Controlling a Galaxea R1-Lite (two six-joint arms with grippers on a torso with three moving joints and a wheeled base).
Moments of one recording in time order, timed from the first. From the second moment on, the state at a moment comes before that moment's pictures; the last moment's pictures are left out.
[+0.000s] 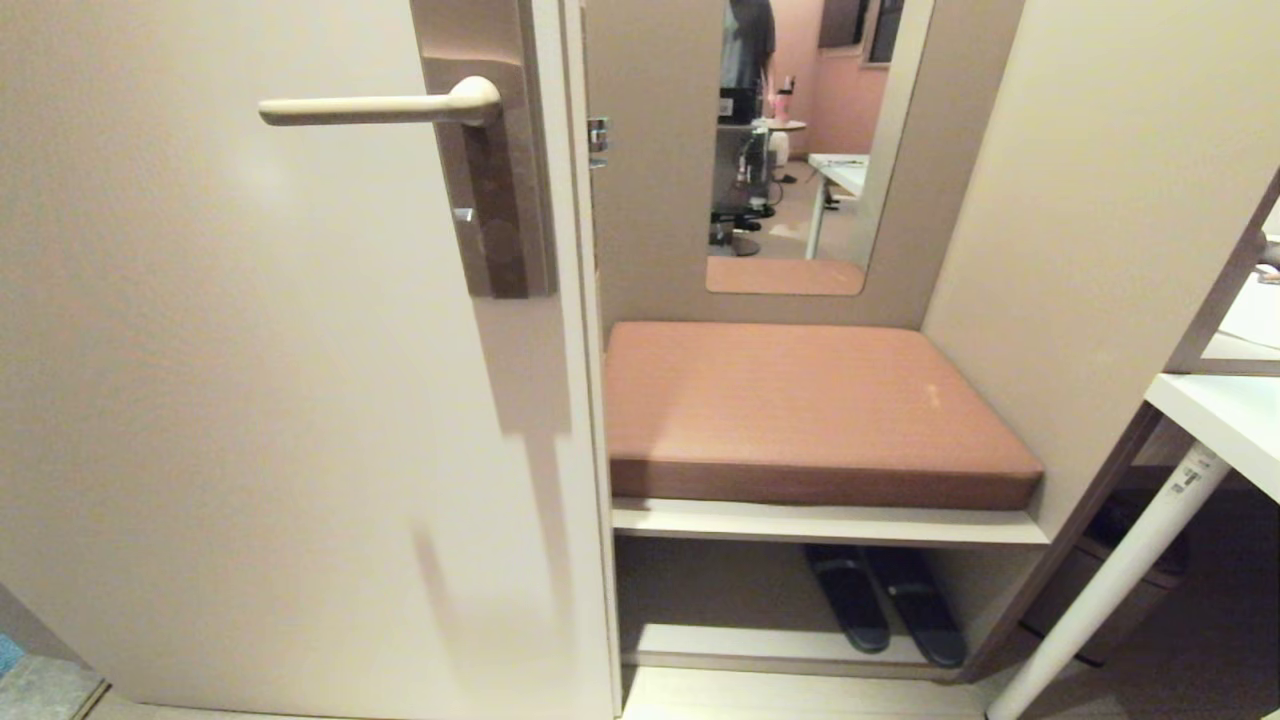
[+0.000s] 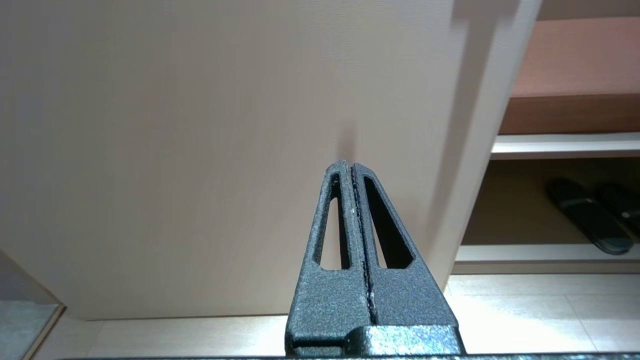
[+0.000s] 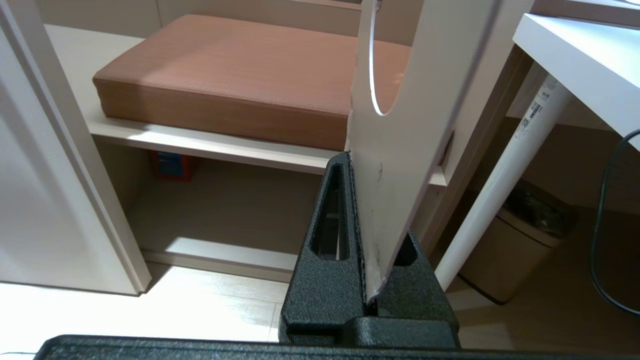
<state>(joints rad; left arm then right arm) 0.00 0.00 0.00 0.01 -0.01 0.03 0.00 0.00 0.00 0.00 0.01 -0.07</state>
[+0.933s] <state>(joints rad) 0.00 0.00 0.00 0.01 -0.01 0.03 0.00 0.00 0.00 0.00 0.01 -0.07</state>
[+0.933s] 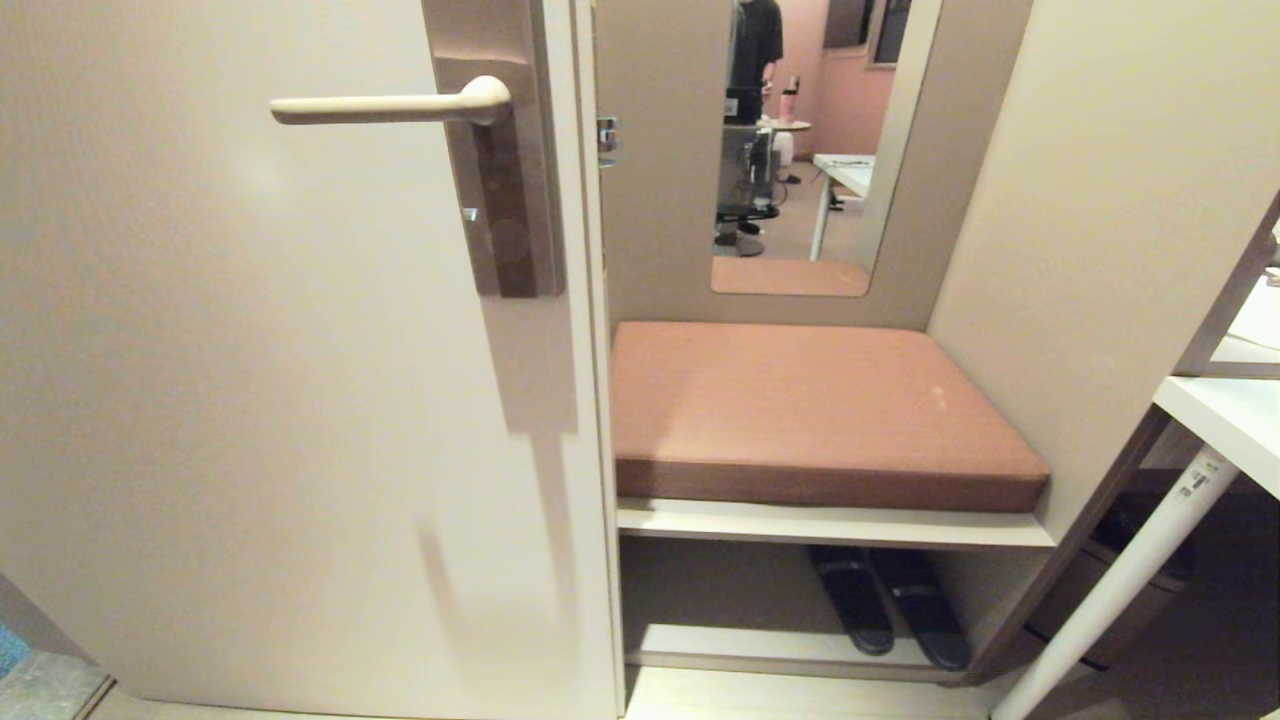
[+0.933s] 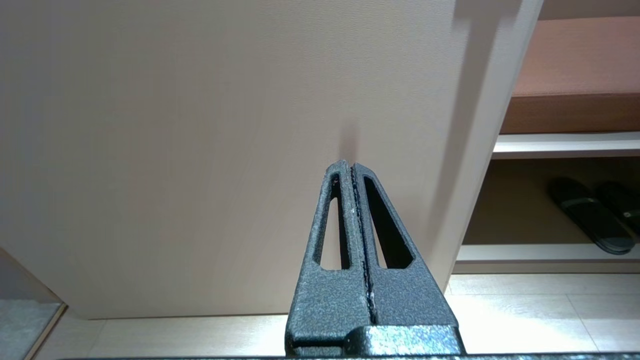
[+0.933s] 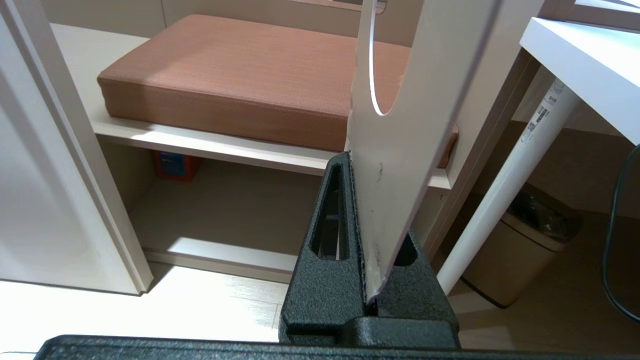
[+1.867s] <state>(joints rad) 0.00 0.00 0.00 0.01 -0.01 0.04 0.00 0.00 0.00 0.01 0.02 -0.06</state>
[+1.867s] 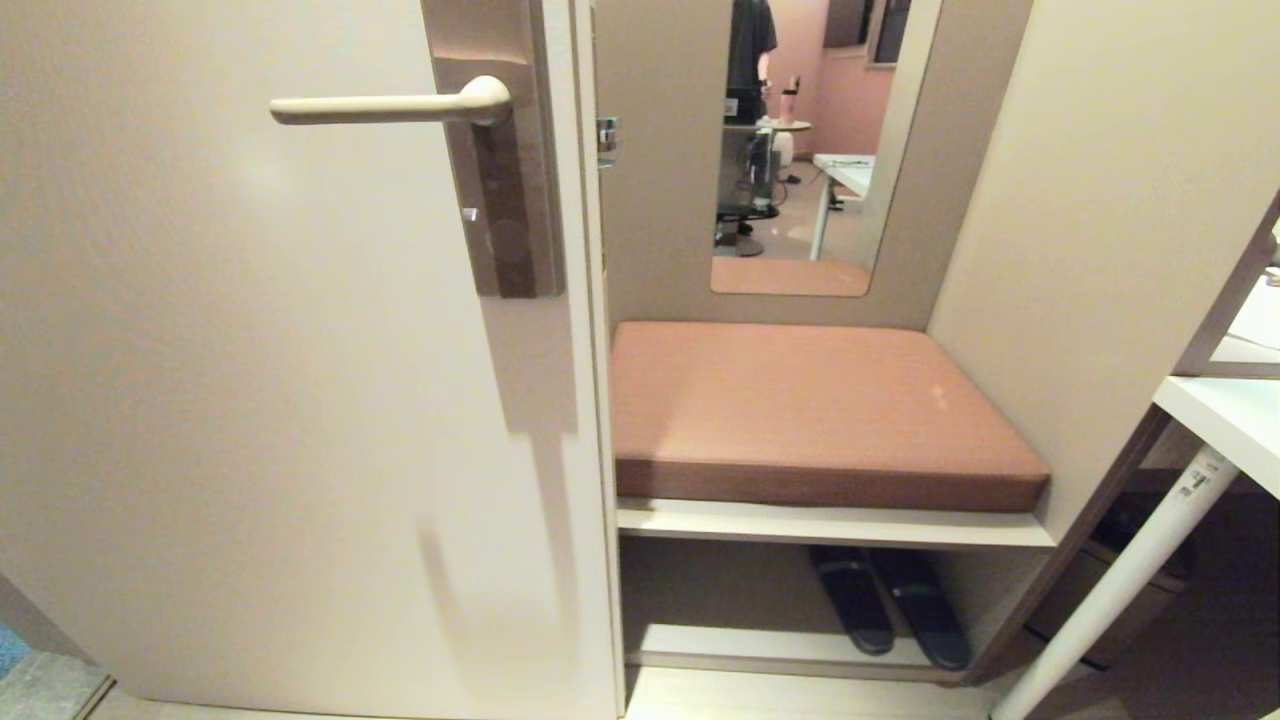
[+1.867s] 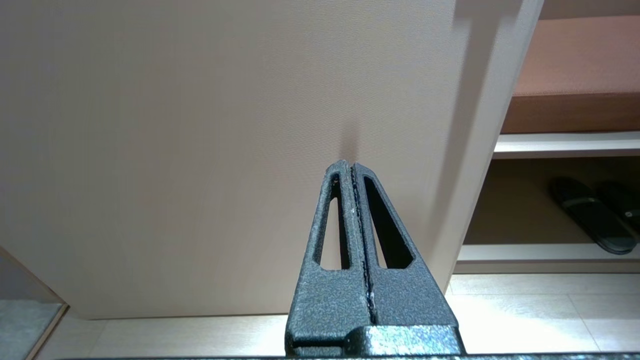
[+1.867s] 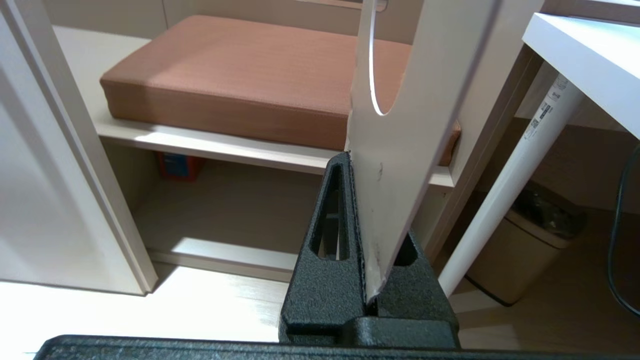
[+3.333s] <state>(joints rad) -0.19 0.54 -0.48 -0.10 -0.12 0.04 0.00 0.51 -0.49 0.00 0.32 -0.09</state>
